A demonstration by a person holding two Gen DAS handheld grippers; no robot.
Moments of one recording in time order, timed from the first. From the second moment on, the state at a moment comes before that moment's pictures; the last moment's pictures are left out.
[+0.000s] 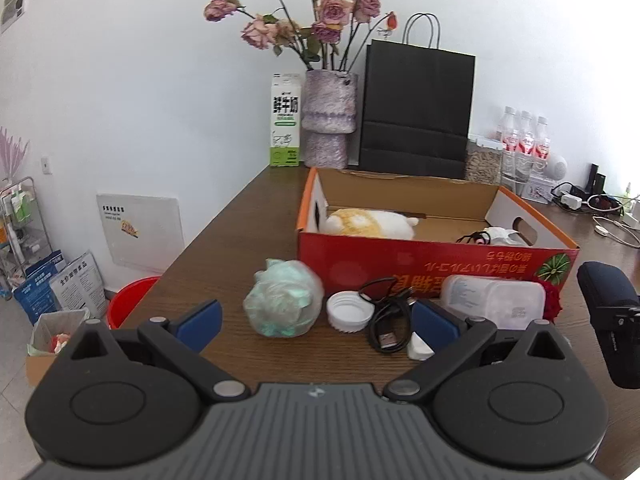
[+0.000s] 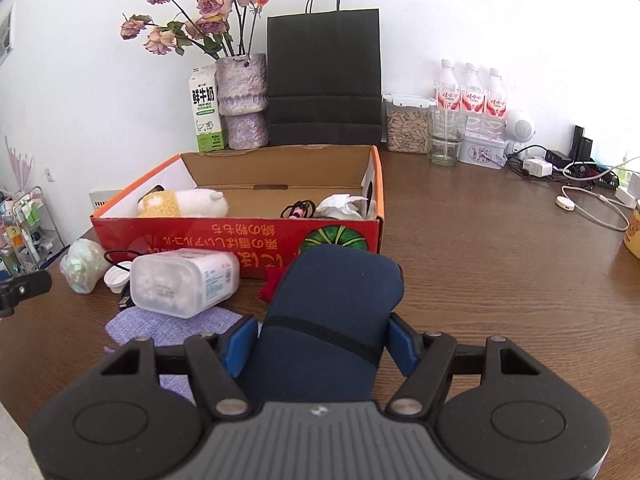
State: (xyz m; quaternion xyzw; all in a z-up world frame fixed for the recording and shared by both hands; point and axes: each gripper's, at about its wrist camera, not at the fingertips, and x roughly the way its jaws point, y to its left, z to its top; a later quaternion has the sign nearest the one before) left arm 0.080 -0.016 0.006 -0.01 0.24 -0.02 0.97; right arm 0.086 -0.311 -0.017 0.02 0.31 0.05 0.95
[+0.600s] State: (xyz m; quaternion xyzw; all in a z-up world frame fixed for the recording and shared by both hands) left arm 0.136 -0.139 0.008 0.03 0.28 -0.06 0.96; right arm 0.100 -0.360 -0.021 0.03 0.29 0.07 0.95
